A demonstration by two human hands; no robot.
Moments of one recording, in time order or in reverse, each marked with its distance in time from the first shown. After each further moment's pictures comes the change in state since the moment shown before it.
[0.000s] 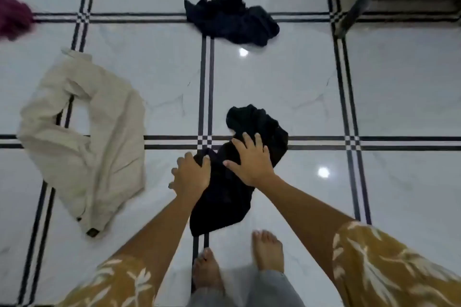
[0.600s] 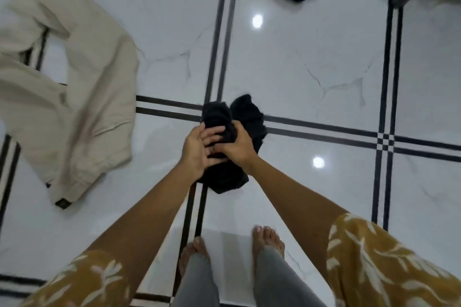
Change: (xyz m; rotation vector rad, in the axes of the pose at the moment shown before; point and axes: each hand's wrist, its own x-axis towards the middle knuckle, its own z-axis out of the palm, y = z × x) left_hand 0.069 -0.027 0.047 -1.185 -0.492 -0.270; right_hand 0.072 -0.017 0.099 0.957 -0.162 0.197
